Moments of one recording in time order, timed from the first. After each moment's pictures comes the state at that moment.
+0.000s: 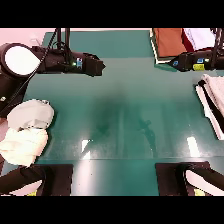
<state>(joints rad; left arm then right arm) -0.54 -1.17 1.49 1.20 -0.88 -1.57 -0.04 -1.09 1.35 -0.92 1.15 1.27</state>
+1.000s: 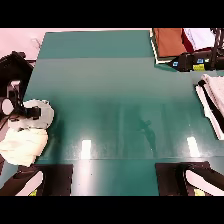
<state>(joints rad) 0.13 -0.89 0.71 1.78 -0.99 -1.73 -0.04 -1.09 1.35 -0.92 1.16 1.27</state>
